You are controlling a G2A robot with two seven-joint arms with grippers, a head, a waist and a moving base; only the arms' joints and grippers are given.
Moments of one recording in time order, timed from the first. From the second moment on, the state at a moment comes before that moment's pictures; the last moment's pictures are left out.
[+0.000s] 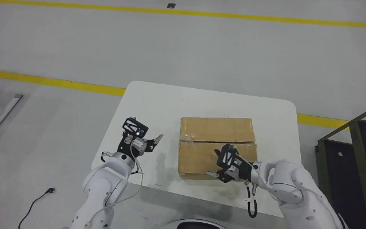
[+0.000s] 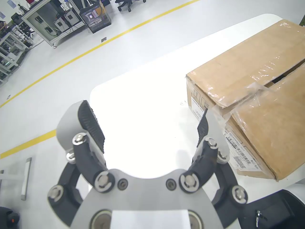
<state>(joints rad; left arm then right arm) 1.40 -1.35 -1.43 -1.93 1.60 -0.31 -0.39 -1.36 -1.11 1.35 -1.91 -0.91 -0.74 0.80</state>
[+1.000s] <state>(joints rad) 1.40 -1.35 -1.43 -1.93 1.60 -0.31 -0.39 -1.16 -1.09 1.29 -1.78 -0.71 -0.61 0.98</state>
